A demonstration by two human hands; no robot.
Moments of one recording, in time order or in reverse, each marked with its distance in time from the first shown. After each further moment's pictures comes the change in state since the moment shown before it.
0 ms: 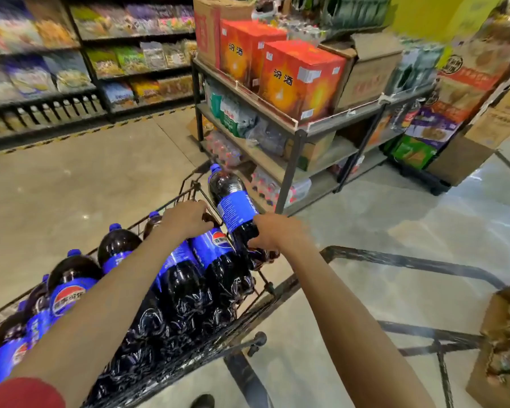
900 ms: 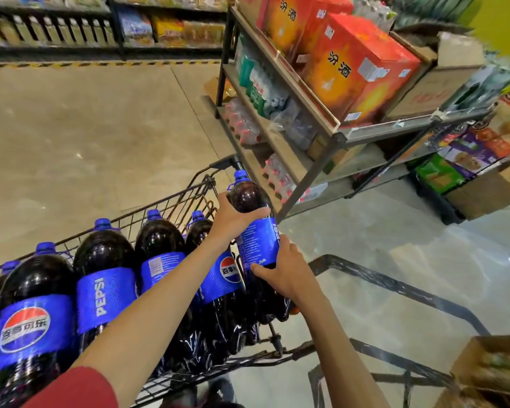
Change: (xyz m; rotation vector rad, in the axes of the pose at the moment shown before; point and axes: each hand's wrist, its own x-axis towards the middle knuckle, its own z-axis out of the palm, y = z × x) left_hand 0.125 0.023 0.046 -1.433 0.008 -0.328; right_hand 0.092 0.009 0.048 0.453 0.020 0.157
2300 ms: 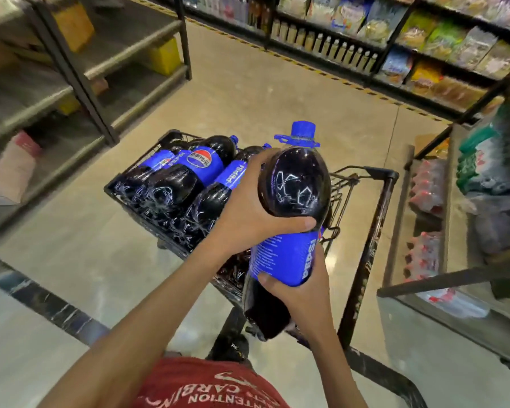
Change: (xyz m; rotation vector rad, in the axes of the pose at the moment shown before) left_hand -0.257 -0.022 0.004 -0.120 0.781 0.486; right_hand -0.101 0.017 0.010 0.707 -0.492 -0.709
